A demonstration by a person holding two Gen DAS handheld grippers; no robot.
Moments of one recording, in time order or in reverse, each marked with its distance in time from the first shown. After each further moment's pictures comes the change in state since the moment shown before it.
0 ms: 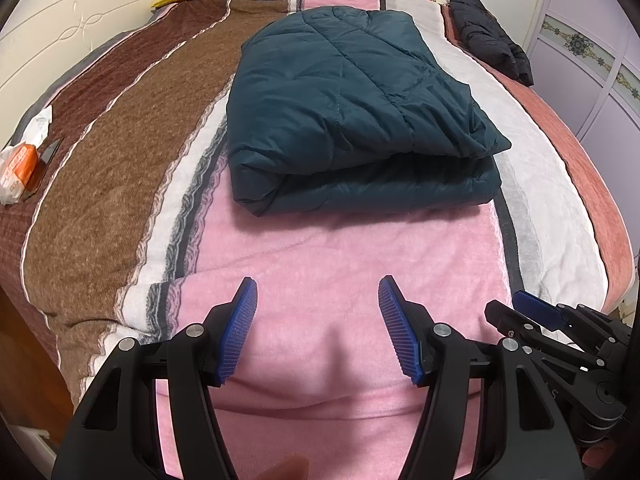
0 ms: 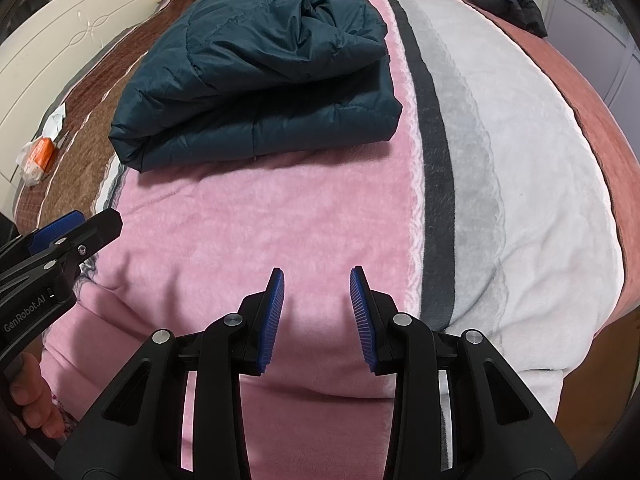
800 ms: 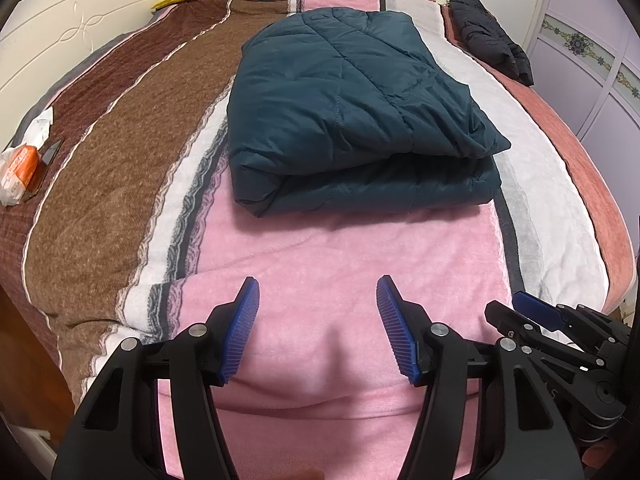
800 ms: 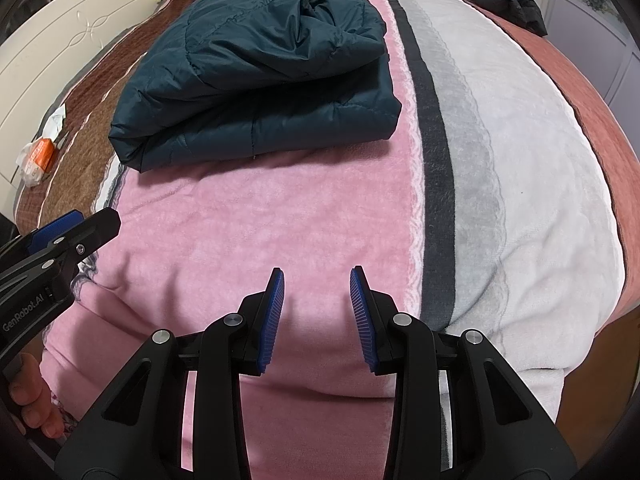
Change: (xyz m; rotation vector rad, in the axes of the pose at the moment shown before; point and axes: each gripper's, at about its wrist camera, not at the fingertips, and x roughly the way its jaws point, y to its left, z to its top) left arm -0.001 0.001 0.000 0.000 0.001 0.002; right arm 0.000 0.000 -0.001 0.000 0.003 0.003
